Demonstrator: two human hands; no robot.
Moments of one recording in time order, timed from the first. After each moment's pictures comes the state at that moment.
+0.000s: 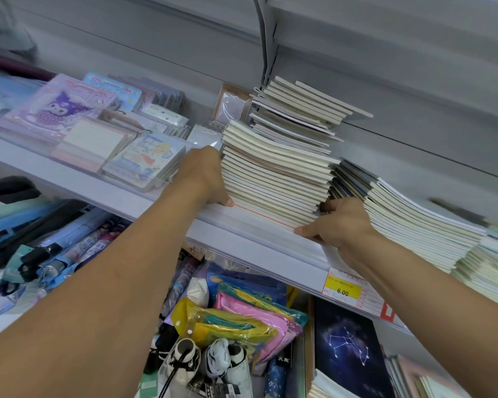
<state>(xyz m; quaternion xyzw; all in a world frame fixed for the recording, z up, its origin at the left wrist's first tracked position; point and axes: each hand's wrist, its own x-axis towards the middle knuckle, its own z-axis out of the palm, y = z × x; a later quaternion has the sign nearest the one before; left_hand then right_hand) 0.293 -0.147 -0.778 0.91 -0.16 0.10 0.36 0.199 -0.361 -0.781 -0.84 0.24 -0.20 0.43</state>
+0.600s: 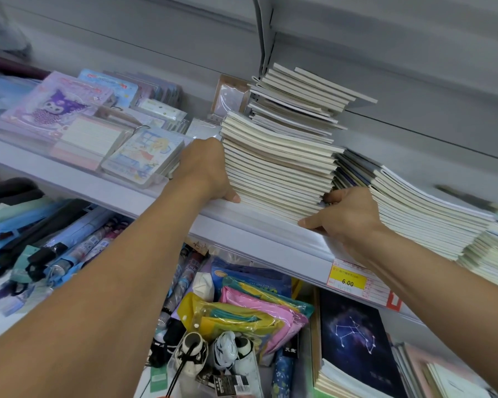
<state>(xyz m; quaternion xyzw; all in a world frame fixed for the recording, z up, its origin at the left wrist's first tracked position) 0.285 -0.149 -0.773 0.92 -0.16 0.13 0.33 0.183 -0.352 -0.779 -0.83 0.23 -0.24 0.45</state>
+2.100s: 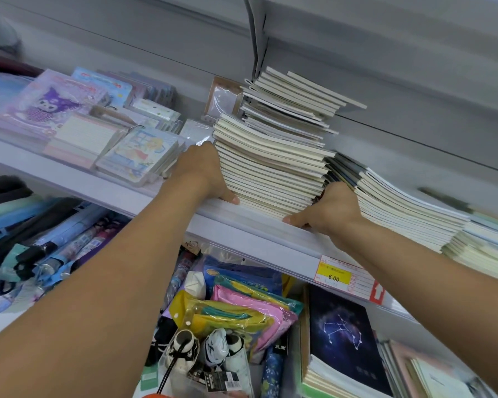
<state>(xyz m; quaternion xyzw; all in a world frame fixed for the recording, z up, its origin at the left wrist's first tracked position) 0.291 -0.156 -0.778 0.92 -0.16 0.11 0.34 0.186 -0.345 -0.763 -0.90 0.26 -0.19 0.28</state>
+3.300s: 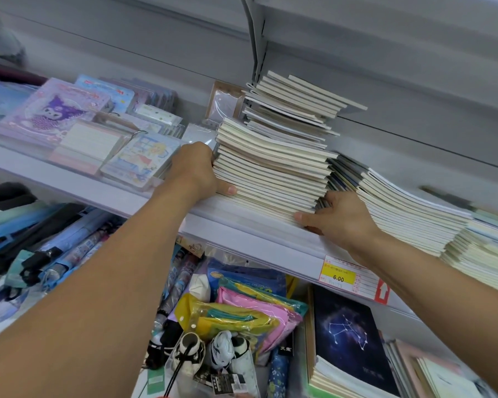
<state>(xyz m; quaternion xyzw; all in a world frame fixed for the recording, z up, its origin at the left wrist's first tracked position) 0.298 -0.141 -0.779 0.90 -0.18 0.13 0.39 0.176 -0.367 -0.785 -0.89 0.14 -0.22 0.38</state>
